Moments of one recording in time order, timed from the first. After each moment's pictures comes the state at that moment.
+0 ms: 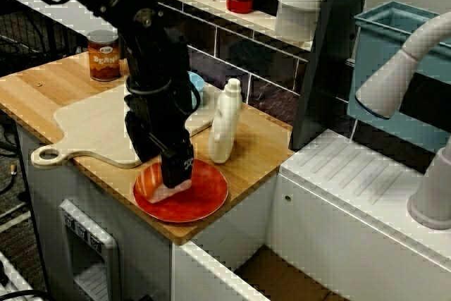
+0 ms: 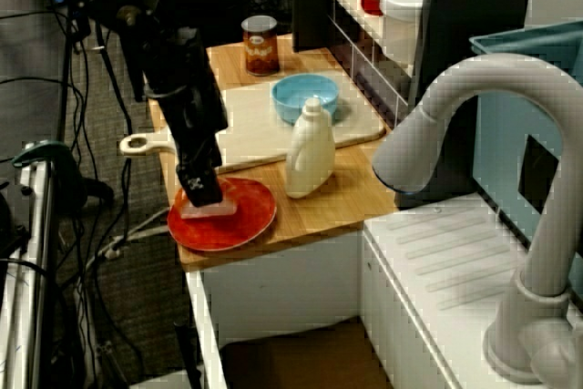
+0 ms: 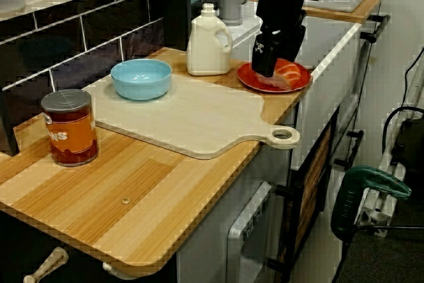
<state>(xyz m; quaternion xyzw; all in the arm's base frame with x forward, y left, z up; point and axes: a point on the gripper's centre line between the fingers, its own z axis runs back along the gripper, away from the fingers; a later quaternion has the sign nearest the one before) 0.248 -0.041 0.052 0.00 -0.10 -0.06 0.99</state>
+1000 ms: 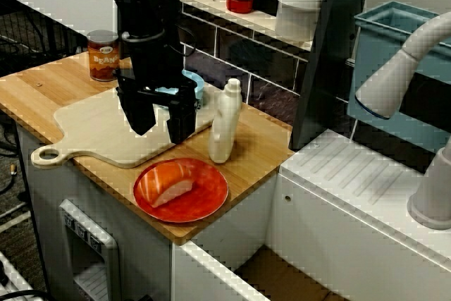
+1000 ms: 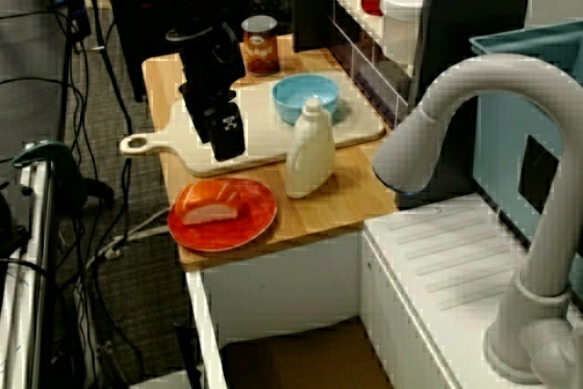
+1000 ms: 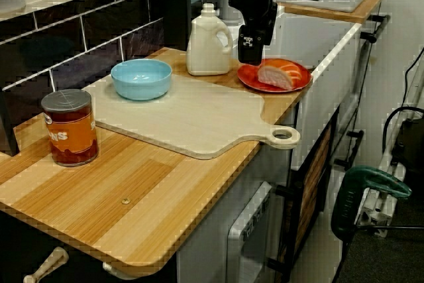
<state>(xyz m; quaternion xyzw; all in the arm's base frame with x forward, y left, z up) 0.266 -0.021 0.075 -0.08 -0.07 0.11 0.99</state>
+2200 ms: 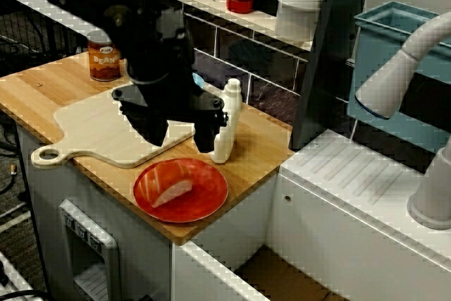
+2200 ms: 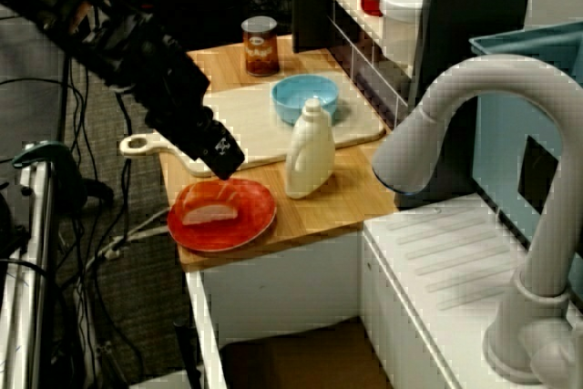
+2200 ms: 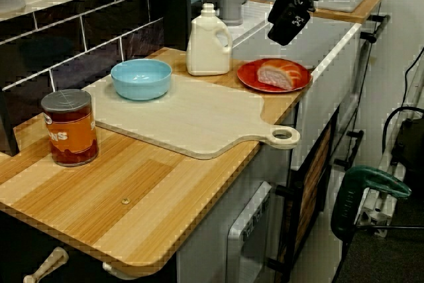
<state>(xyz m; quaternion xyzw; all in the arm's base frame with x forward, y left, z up) 0.250 -0.069 0.089 -0.02 -0.27 0.23 0.93</state>
